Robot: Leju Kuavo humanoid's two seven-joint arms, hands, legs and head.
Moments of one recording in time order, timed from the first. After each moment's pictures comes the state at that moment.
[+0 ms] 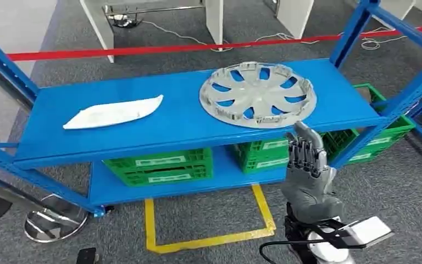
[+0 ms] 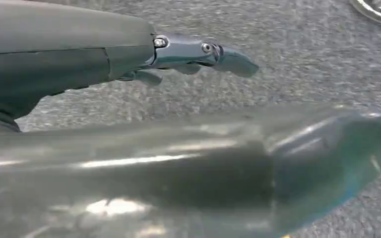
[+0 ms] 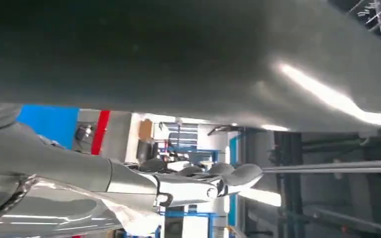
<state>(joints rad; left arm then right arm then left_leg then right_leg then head) -0.04 -0.05 -0.47 -0.17 0.65 0.49 -0.47 0.00 0.07 0.35 -1.79 0.00 -0.05 -0.58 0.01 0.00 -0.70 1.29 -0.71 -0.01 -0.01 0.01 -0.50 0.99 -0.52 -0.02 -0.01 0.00</state>
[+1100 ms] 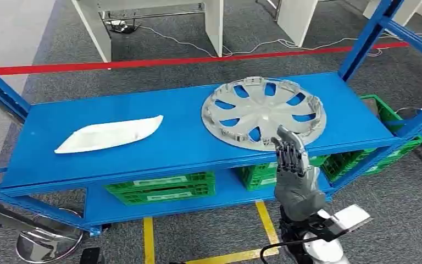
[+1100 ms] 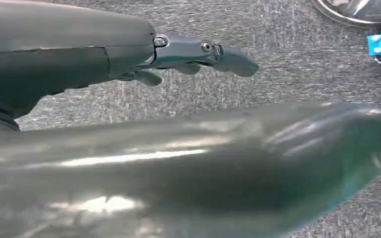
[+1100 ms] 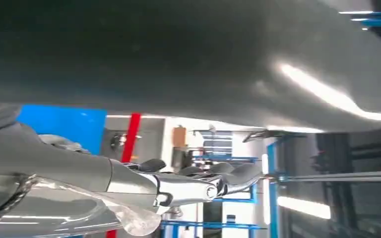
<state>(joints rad) -0.05 -0.06 -0.48 -0.17 0.63 0.53 -0.41 0.01 0.07 0.35 -1.72 -0.02 -0.03 -0.51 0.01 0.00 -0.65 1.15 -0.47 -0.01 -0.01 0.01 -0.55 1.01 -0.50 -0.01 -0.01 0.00</state>
